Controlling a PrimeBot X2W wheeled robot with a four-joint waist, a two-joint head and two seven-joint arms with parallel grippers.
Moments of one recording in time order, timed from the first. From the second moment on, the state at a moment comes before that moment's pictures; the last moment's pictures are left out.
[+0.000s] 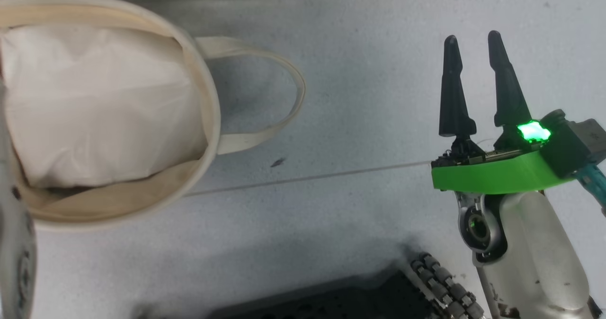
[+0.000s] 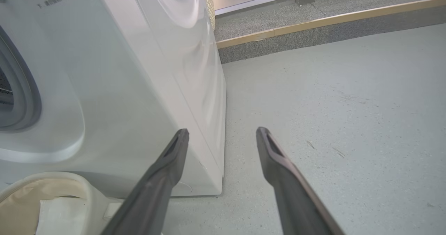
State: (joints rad) left arm -1.45 0.27 -0.05 0.72 0.02 0.14 -0.26; right arm -0.40 -0.05 0.18 -0.04 0.32 0.13 -0.25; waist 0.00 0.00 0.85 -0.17
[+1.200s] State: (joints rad) left arm -0.08 0.04 0.07 0.30 -0.26 -0.07 -0.26; right arm -0.02 -0.05 0.18 0.09 0.29 0.13 -0.25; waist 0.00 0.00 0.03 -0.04
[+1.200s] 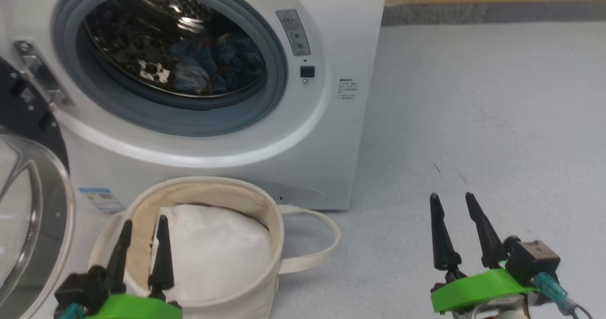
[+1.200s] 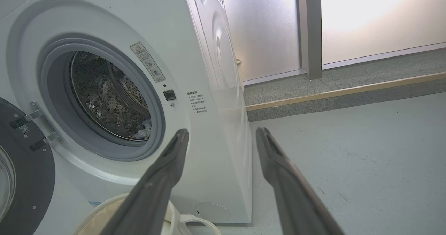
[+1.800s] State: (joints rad) left arm 0.02 0.04 -0.05 0.26 -0.30 -0.03 -0.26; right arm 0.01 -0.05 0.18 0.08 0.34 0.13 -0.25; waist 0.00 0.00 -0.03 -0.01
